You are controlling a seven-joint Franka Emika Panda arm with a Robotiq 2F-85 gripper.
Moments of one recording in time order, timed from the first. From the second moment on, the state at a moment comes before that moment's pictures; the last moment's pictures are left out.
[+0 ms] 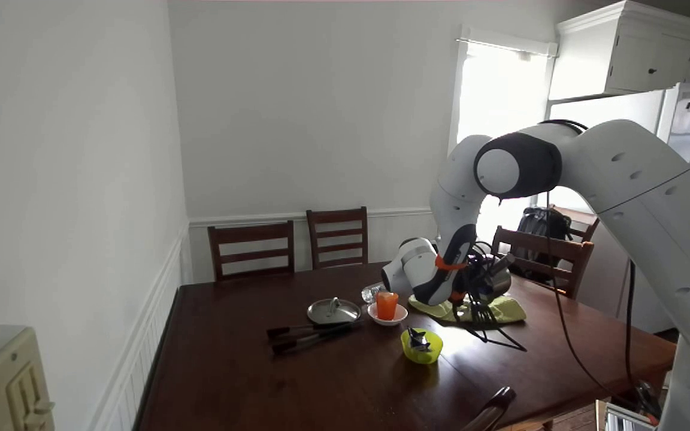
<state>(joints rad) -0.13 0.70 -0.26 -1.86 -1.31 1.48 1.22</state>
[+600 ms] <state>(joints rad) -0.19 0.64 -0.21 -1.86 -1.43 1.56 1.21</state>
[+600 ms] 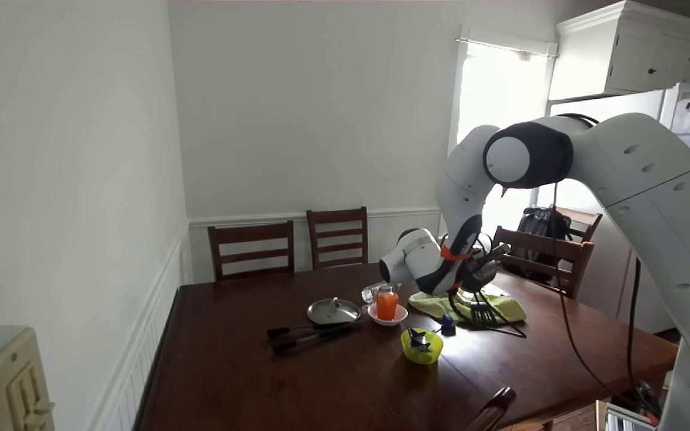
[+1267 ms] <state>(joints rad) -0.26 0.24 -0.20 -1.90 -1.05 1.64 1.03</state>
